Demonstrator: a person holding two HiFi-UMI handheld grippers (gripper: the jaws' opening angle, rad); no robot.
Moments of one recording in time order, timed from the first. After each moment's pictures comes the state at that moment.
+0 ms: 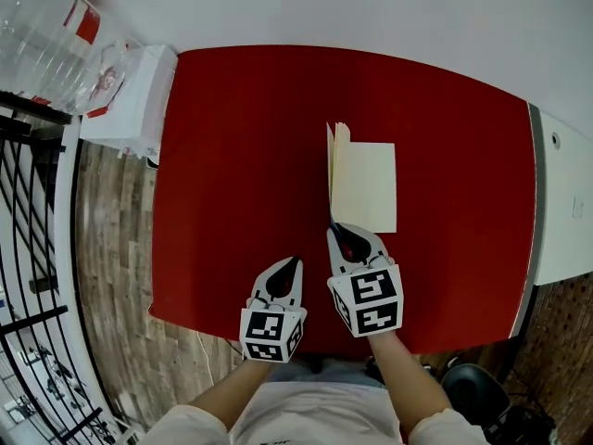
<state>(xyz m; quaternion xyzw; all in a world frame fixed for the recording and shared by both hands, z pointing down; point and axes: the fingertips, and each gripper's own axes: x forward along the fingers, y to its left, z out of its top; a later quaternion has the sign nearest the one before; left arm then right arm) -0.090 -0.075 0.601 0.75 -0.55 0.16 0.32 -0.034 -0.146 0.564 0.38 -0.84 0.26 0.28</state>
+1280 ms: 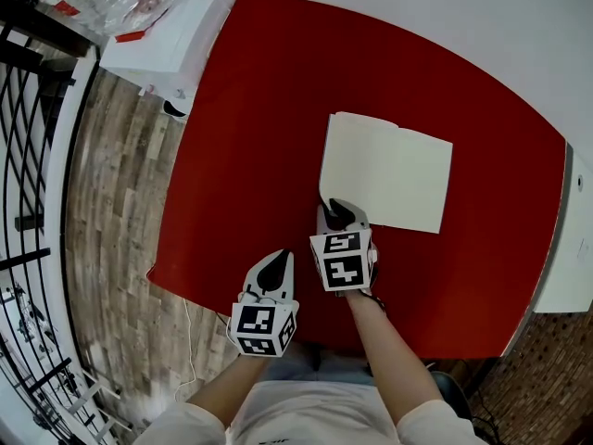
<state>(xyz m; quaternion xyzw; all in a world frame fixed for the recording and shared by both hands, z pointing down) -0.192 -0.023 0.645 0.67 -0.63 0.13 0.37 -0.152 -0.128 0.681 0.33 -0.82 0.25 0.39</state>
